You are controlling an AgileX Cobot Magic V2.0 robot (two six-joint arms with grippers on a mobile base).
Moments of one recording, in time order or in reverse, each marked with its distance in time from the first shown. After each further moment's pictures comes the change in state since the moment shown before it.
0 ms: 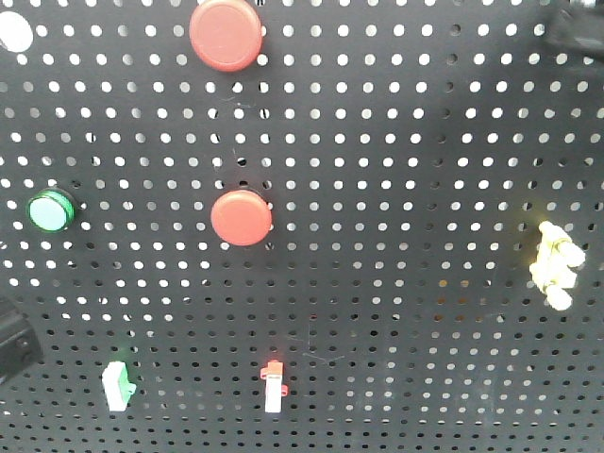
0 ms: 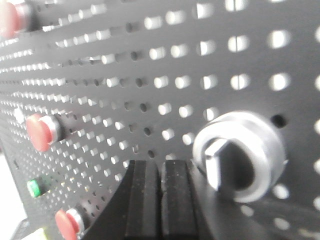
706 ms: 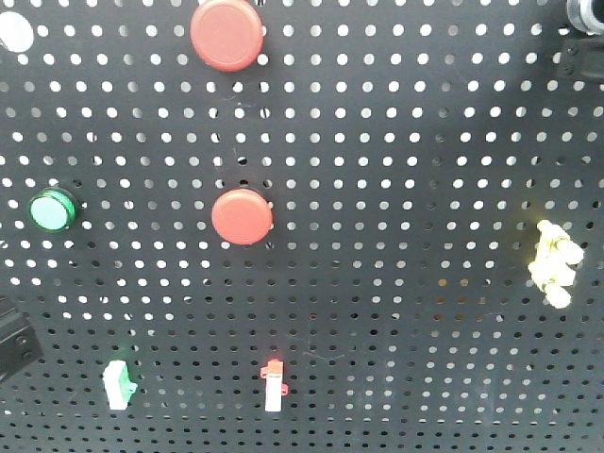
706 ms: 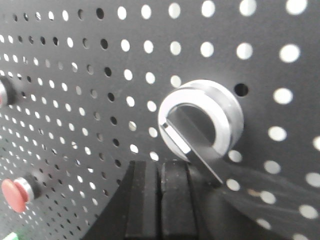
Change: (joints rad) left arm 0.000 0.000 0.000 0.000 -0.004 0.000; right arm 0.005 -0.027 -0.005 -0.256 -0.049 0.074
